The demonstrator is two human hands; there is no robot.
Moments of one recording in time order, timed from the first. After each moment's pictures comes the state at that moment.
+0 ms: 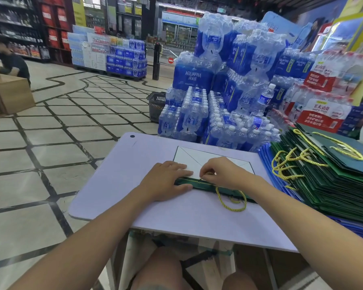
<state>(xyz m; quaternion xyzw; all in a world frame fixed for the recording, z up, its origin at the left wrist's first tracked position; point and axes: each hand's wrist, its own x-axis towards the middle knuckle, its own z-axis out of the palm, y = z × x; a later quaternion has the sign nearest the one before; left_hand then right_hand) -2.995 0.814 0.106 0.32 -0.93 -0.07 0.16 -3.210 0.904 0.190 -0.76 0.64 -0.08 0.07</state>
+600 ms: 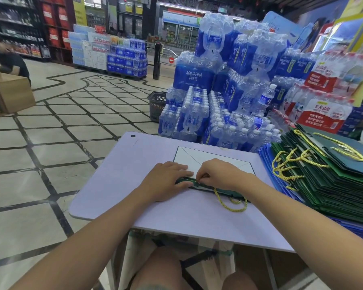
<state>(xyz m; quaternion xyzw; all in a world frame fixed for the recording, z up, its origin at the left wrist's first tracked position) -2.996 0.815 0.105 0.30 -0.93 -0.05 0.19 -3.196 0.899 0.191 -0.77 0.63 0.02 0.03</state>
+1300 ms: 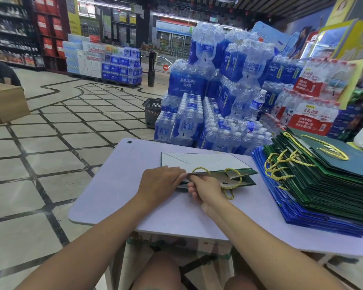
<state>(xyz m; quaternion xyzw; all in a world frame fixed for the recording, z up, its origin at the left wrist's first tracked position) -2.999 0.825 0.101 0.34 -0.84 0.15 0.39 -3.122 0.929 0.158 -0.24 0.63 -0.60 0.44</state>
